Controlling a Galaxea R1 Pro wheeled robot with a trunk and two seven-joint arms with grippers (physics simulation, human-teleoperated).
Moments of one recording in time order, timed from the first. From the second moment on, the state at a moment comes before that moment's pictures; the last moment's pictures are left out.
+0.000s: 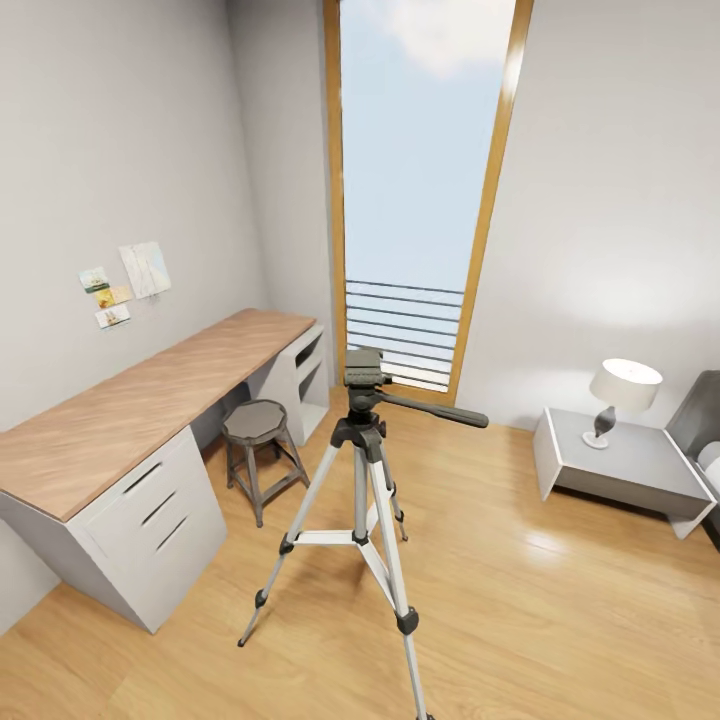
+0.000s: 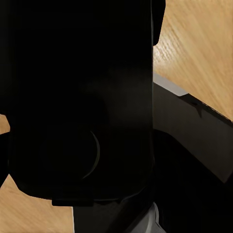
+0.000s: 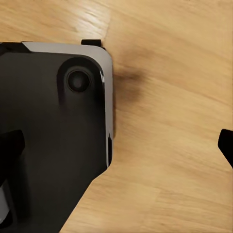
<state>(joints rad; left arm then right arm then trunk) -0.18 0.05 -0.41 0.00 0.96 -0.06 0.00 -0.18 -0.10 -0.12 0.03 0.12 -0.07 0.03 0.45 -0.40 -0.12</state>
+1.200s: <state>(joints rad) -0.18 0.05 -0.41 0.00 0.97 -0.06 0.00 -0.33 -0.10 -0.13 -1.08 0.10 0.59 0.05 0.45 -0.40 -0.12</state>
